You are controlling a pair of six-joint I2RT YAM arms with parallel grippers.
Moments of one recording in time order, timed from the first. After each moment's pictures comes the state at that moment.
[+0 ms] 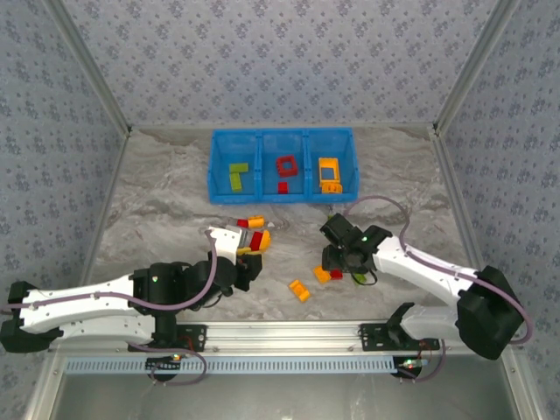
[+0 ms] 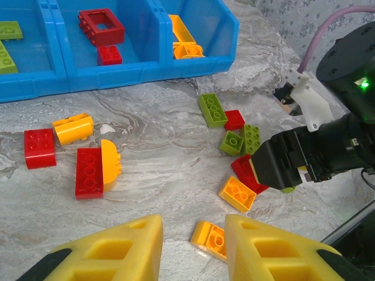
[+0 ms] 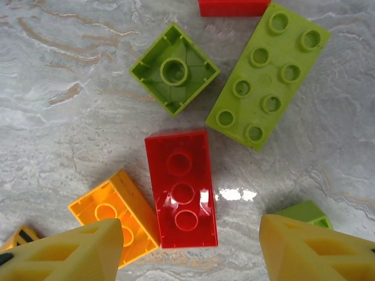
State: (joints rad) left arm -1.42 0.82 0.81 -0.60 -0.62 -0.81; right arm 0.74 1.24 0.74 -0.80 0.11 0.78
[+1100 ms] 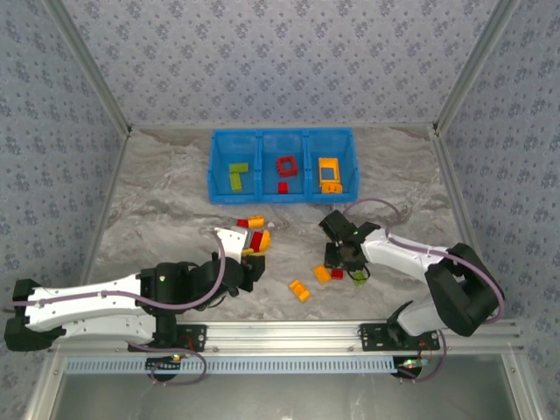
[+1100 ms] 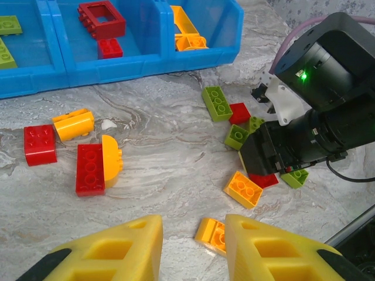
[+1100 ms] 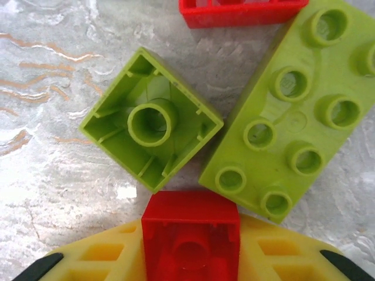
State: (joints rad) left arm -1.42 0.86 0.81 -0.60 -0.62 -0.80; right arm 0.68 1.39 0.71 -0.64 0.07 0.75
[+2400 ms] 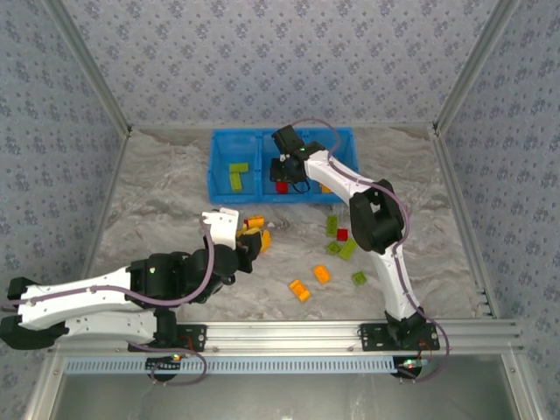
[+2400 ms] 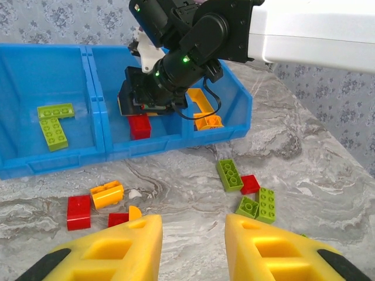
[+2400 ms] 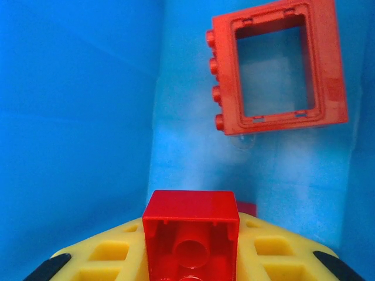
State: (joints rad) left arm -1.42 0.91 0.99 -0.61 -0.83 -0.71; right arm 0.58 2.26 1.96 -0.69 -0.04 0.51
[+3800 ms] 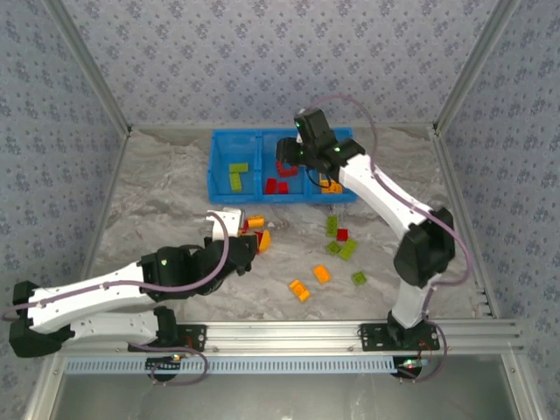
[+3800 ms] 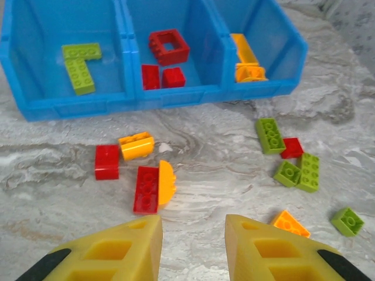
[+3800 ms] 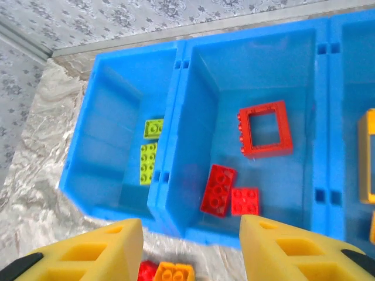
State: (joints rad) left arm -1.27 0.96 0.98 -0.78 -0.67 -0.83; right arm 0.60 1.75 1.67 -0.59 0.03 0.54
